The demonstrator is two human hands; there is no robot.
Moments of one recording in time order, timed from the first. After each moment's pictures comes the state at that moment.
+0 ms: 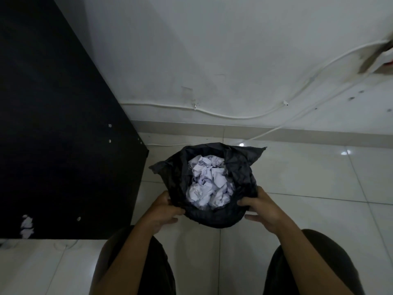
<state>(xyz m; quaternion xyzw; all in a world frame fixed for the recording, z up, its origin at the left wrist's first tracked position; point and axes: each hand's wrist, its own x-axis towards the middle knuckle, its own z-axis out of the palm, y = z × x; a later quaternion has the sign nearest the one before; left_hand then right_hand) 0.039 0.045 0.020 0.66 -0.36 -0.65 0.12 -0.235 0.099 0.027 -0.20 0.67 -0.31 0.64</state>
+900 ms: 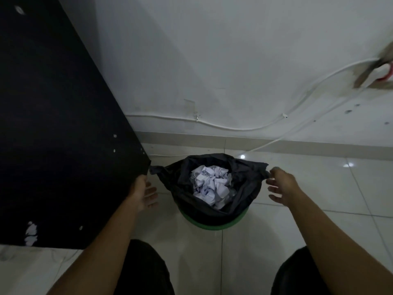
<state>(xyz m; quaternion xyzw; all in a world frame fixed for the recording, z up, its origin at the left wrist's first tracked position) 0.079 -0.033 0.031 0.73 -0.17 -0.62 0.25 -0.291 0.033 0.047 -0.08 0.77 -0.36 0.52</state>
